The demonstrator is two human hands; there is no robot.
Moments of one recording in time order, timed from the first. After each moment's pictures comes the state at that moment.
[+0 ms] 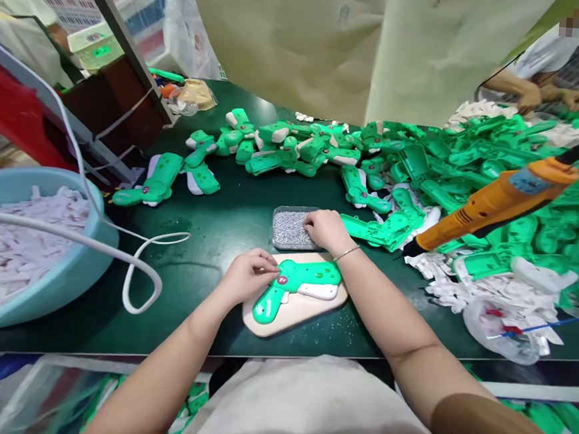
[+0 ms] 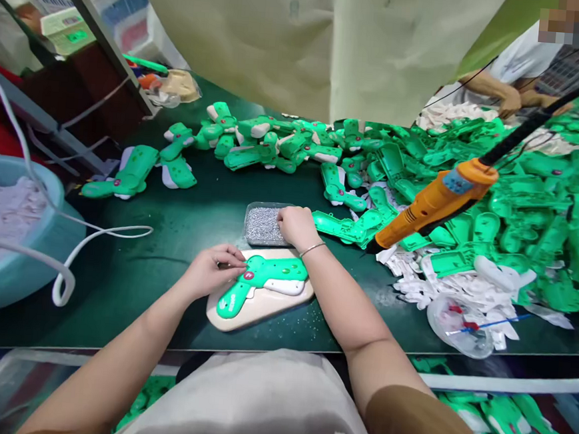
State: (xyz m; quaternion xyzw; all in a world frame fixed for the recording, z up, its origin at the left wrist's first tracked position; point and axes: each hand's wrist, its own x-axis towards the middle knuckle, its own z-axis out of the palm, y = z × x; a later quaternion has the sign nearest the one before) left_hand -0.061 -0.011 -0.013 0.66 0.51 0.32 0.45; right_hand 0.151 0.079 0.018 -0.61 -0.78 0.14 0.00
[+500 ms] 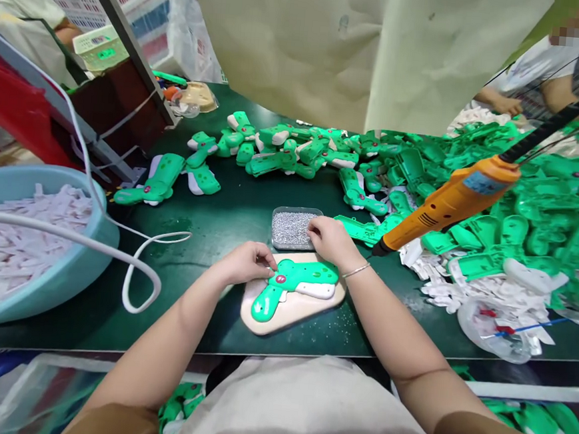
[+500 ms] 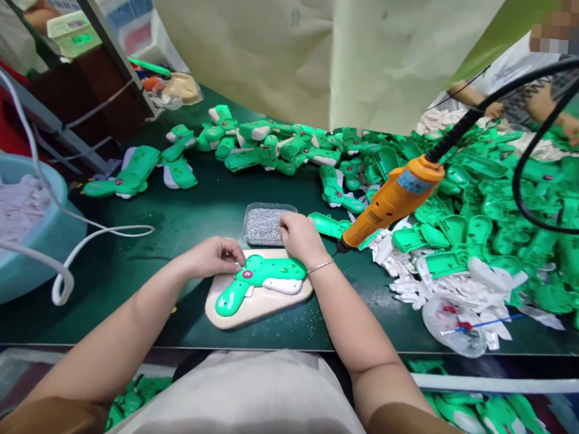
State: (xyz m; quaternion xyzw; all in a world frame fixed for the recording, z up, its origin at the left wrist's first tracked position) left_hand -0.071 0.027 0.004 0.68 0.48 0.15 0.53; right_hand 0.169 0.050 0.013 -0.58 -0.78 0.18 0.14
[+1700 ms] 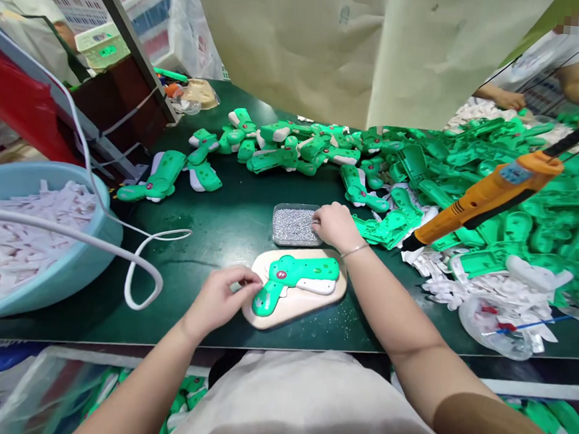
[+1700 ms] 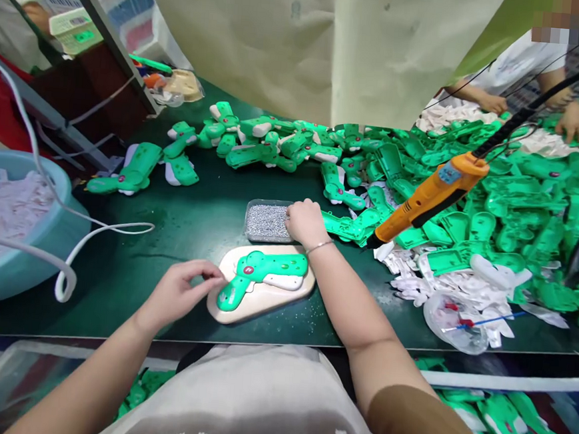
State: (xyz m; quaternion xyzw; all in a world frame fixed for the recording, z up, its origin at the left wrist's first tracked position) left_hand -0.083 -0.058 0.019 0.70 0.52 0.32 0.38; right_hand 0.172 0.071 0.022 -0.60 -0.80 0.08 0.02
